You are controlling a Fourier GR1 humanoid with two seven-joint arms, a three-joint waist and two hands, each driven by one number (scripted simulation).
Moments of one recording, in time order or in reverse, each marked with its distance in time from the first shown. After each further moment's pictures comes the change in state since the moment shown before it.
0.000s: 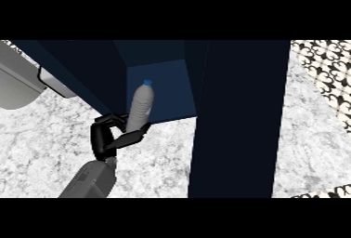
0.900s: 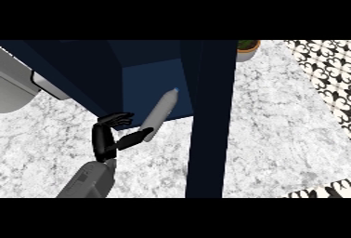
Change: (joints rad) left arm -0.005 0.040 -0.083 -0.014 -0.022 0.041 0.017; right arm -0.032 -0.015 0.008 0.035 -0.019 0.028 -0.004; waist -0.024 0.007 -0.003
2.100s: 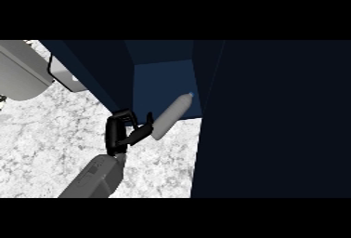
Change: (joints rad) left arm -0.080 -0.024 -0.070 0.048 0.059 -0.099 0.042; right arm 0.018 -0.026 -0.020 -0.027 0.007 0.026 0.013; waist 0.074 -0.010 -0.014
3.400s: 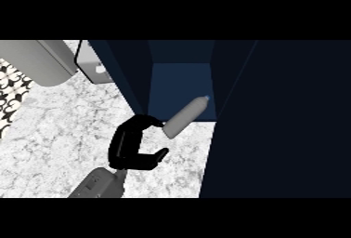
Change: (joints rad) left arm 0.123 0.023 -0.060 -0.272 0.023 -0.542 -0.013; right arm 0.138 0.013 0.047 -0.174 -0.085 0.001 0.126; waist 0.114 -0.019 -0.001
